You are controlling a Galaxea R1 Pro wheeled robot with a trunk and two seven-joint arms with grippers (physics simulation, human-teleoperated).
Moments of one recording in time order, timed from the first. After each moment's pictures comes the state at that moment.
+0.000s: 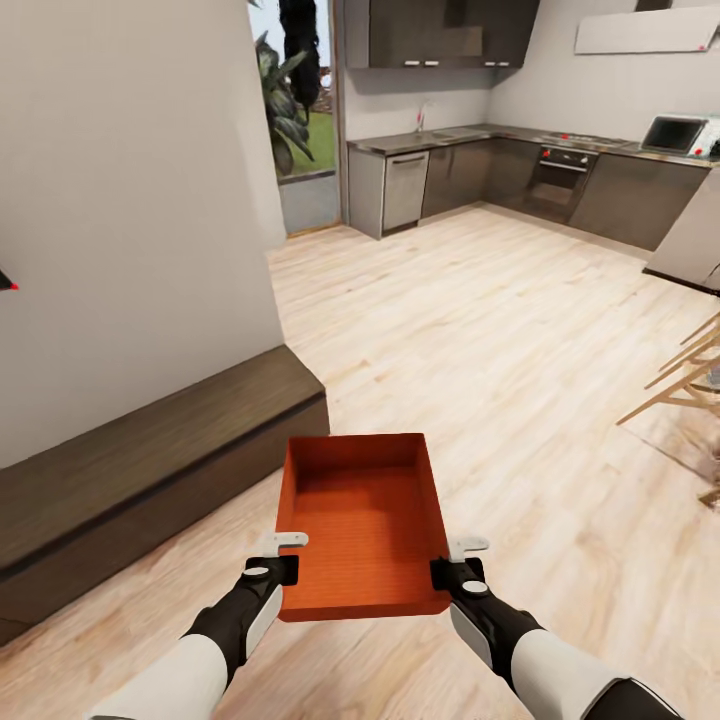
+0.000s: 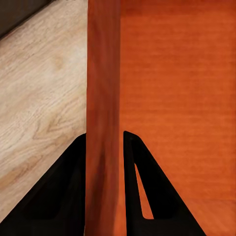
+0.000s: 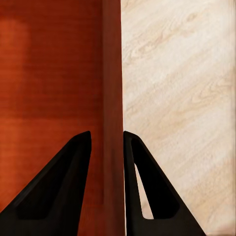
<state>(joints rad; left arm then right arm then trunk) -0.66 -0.14 -0.04 -0.39 0.03 0.18 0.22 -0.71 0.05 0.54 -0.22 -0.43 -0.05 -0.24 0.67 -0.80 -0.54</state>
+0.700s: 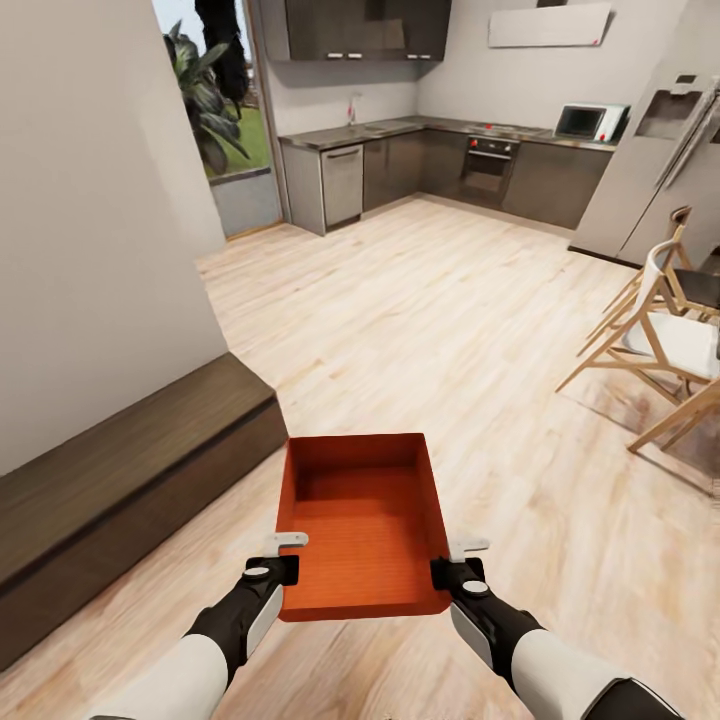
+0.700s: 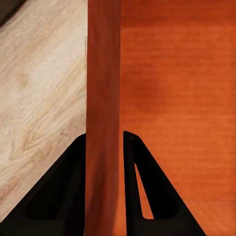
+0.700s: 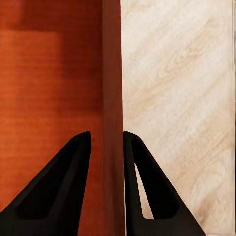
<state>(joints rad) -0.66 -0.14 -0.04 -0.39 0.03 0.18 0.22 -0.71 0.05 0.54 -0.22 -0.44 -0.05 -0.24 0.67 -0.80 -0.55</state>
